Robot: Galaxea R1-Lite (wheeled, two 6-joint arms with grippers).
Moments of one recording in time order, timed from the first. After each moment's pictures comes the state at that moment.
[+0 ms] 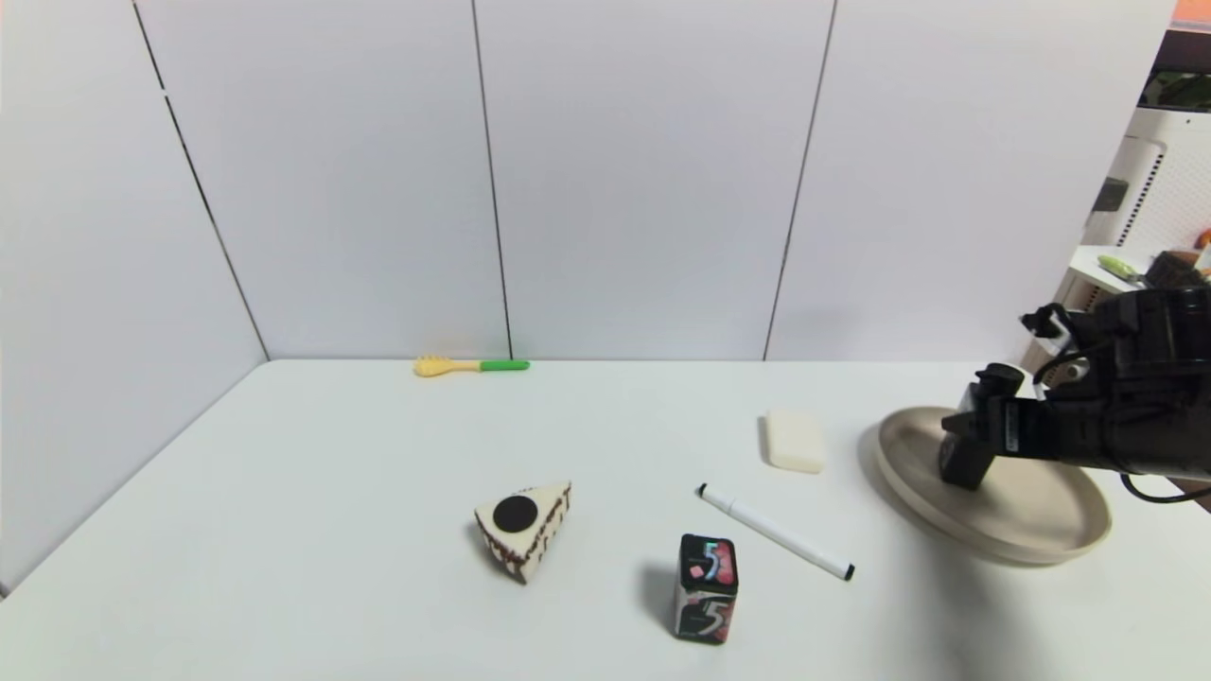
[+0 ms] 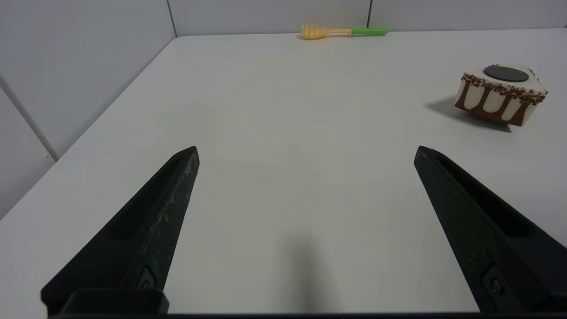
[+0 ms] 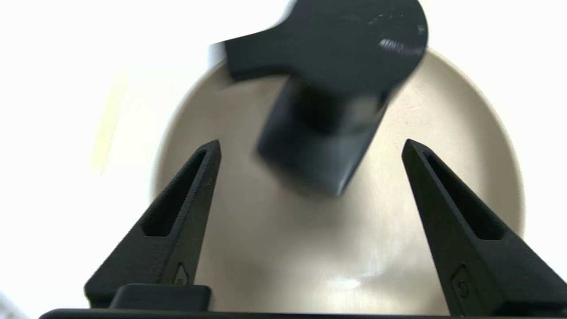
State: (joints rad) left arm 0.00 0.00 0.00 0.00 0.00 0.00; right arm -0.11 1.70 -0.79 -0.24 0.04 0.00
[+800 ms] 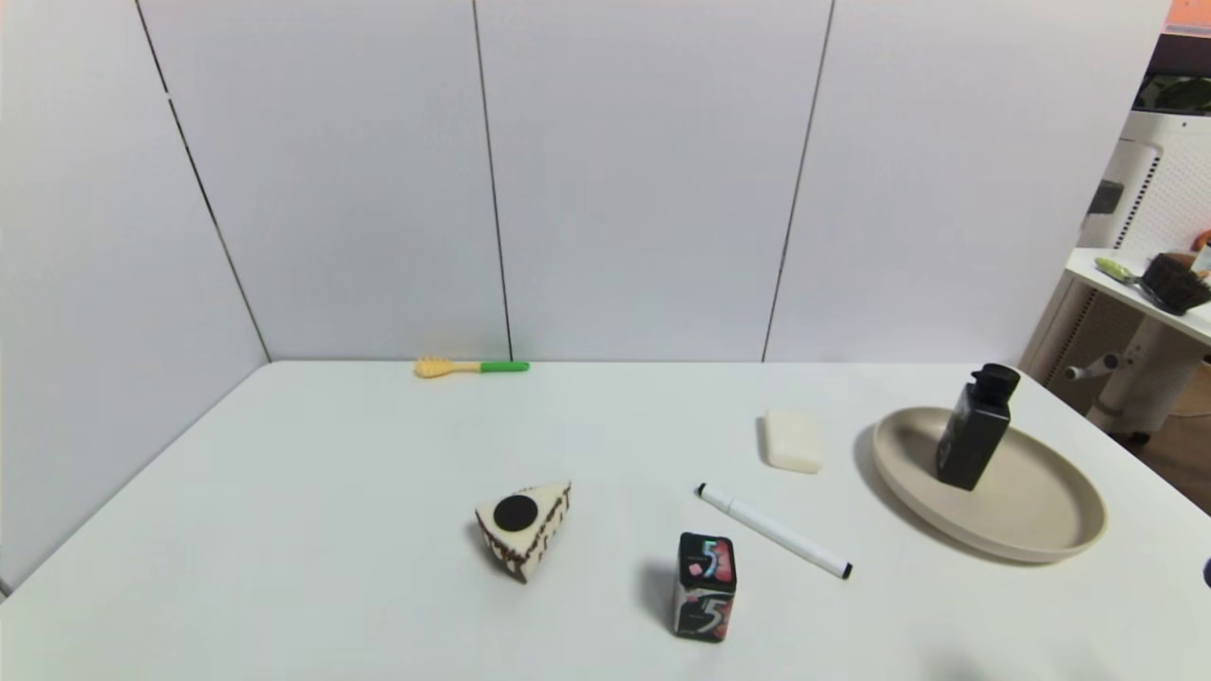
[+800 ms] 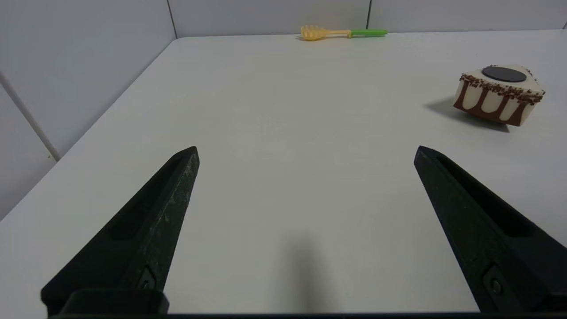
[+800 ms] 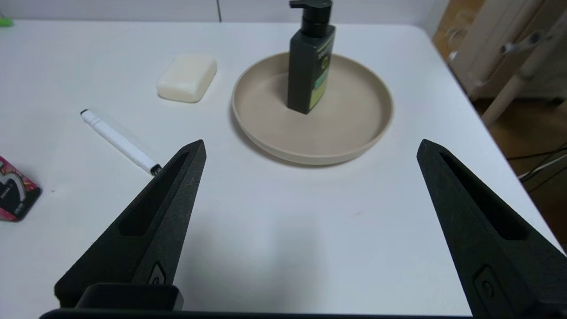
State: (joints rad) left arm 0.00 0.00 0.00 0.00 0.00 0.00; right arm -0.08 0.55 -0.31 -0.04 0.00 -0.06
